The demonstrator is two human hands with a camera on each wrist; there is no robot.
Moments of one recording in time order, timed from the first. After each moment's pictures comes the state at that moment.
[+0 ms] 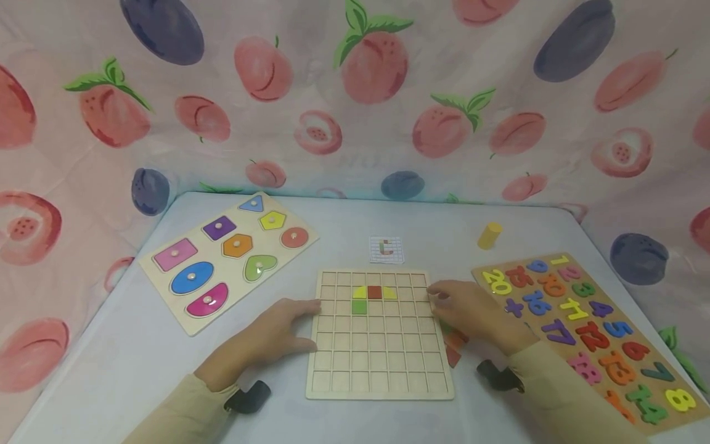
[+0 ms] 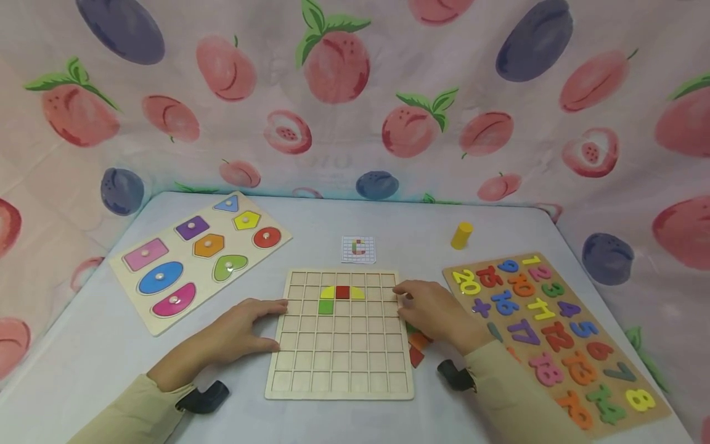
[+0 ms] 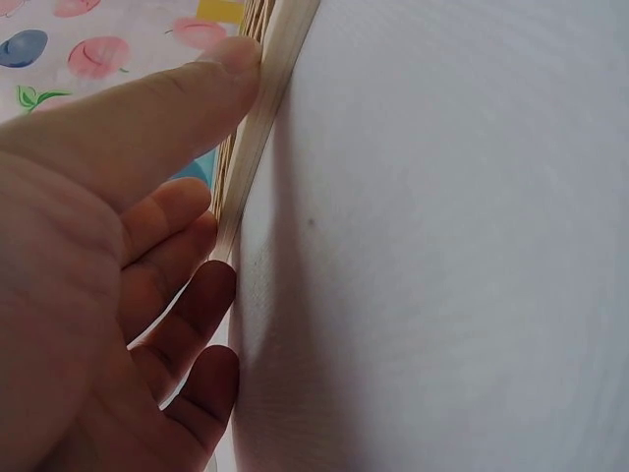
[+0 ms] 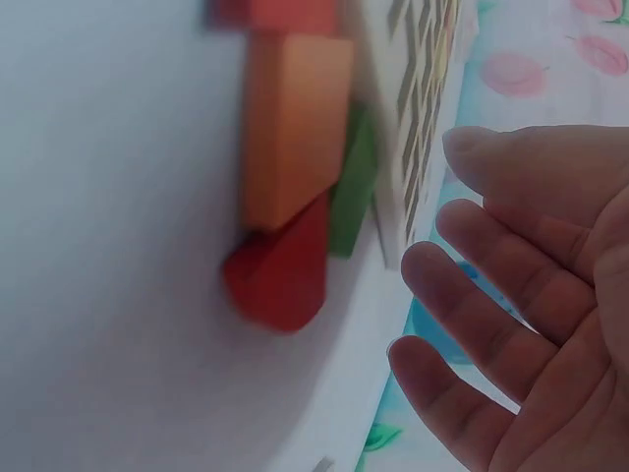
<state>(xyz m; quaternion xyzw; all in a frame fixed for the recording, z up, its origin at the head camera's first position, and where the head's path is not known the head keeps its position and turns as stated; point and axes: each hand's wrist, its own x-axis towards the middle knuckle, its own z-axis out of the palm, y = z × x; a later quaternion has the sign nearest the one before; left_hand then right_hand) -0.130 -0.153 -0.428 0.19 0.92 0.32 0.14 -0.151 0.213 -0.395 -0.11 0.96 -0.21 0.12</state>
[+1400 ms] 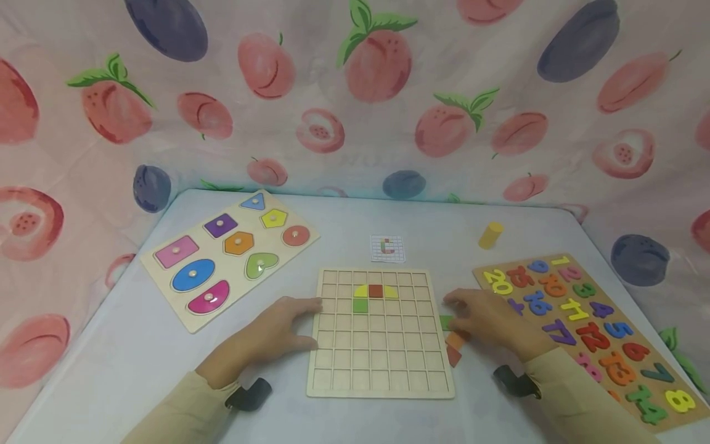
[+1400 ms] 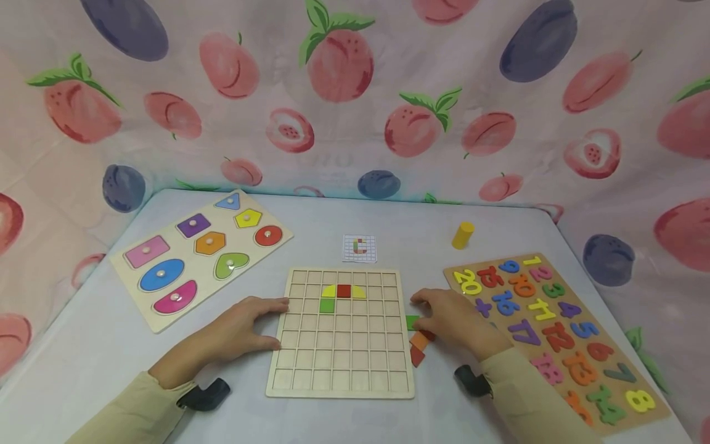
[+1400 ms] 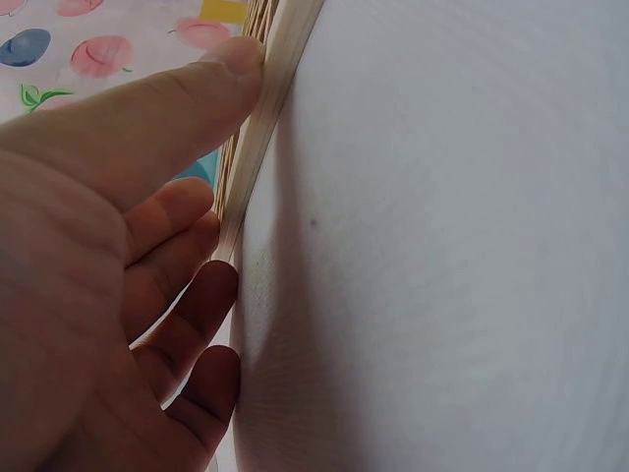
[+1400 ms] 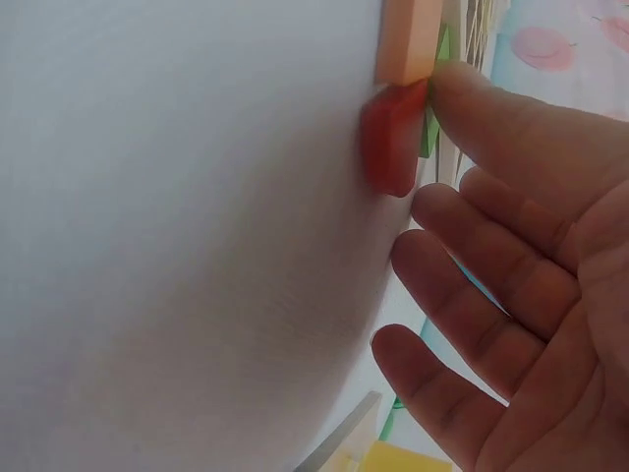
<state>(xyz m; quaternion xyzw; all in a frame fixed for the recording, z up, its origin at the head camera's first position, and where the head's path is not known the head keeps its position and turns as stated) -0.128 -0.153 -0.427 0.18 0.92 0.32 0.14 -0.145 0.238 -0.405 -0.11 0.97 -0.19 0.13</state>
